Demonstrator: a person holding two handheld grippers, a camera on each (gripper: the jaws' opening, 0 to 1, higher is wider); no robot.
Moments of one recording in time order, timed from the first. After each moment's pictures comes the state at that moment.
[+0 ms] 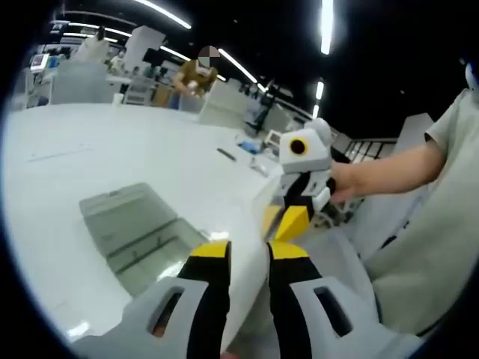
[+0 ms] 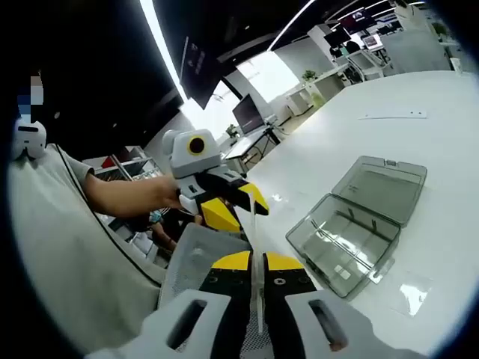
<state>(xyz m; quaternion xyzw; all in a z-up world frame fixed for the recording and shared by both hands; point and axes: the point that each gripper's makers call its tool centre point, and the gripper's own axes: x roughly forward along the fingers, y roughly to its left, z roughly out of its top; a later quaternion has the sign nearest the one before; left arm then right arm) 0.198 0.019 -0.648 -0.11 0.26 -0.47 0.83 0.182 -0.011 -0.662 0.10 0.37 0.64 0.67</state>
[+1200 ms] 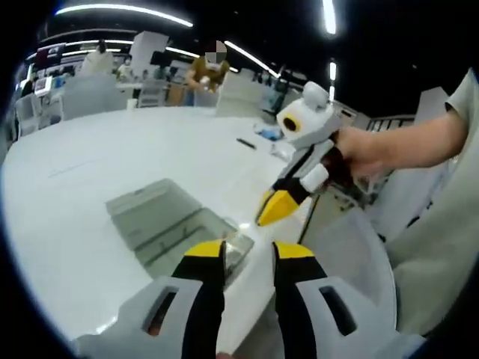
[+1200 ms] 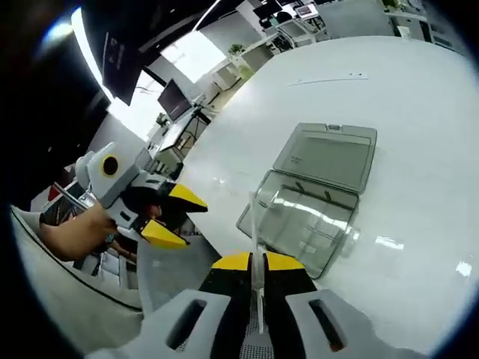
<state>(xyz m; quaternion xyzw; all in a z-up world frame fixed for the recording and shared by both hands) 0.196 0.041 -0.658 -0.05 0.27 -0.43 0.86 0.210 -0.011 -0.695 0.07 0.52 0.46 0.72</state>
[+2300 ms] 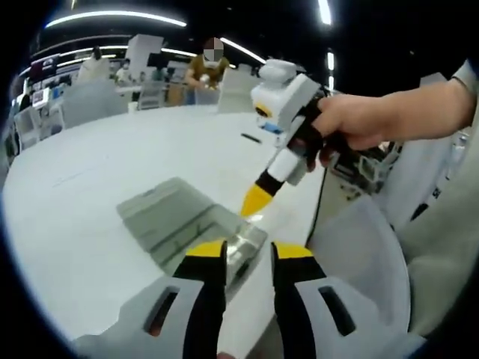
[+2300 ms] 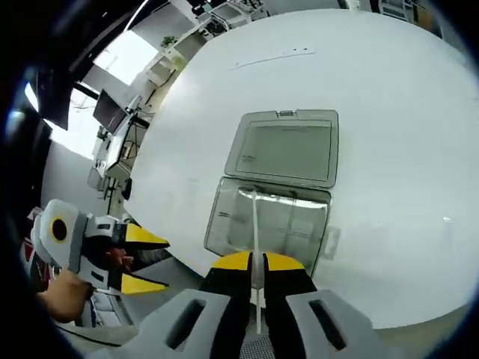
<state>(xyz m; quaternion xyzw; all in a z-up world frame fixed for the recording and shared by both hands) 0.208 0.056 -0.662 -0.01 0.27 -0.42 0.86 0.253 -0.001 -0.718 0.04 0.60 0.30 0.74</state>
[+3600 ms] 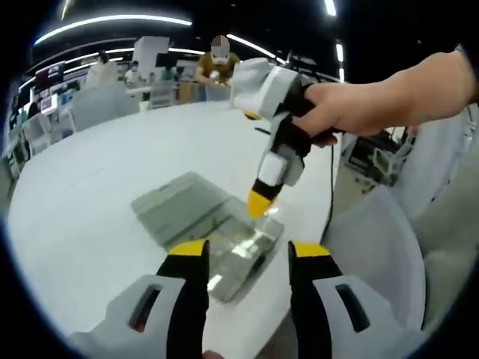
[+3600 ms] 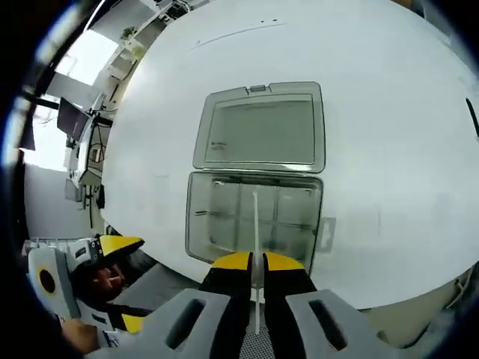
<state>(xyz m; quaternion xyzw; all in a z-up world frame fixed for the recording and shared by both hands) 0.213 0.064 -0.675 0.02 0.28 -0.39 0.88 0.249 -0.002 -0.740 0.03 0.68 0.20 0.71</state>
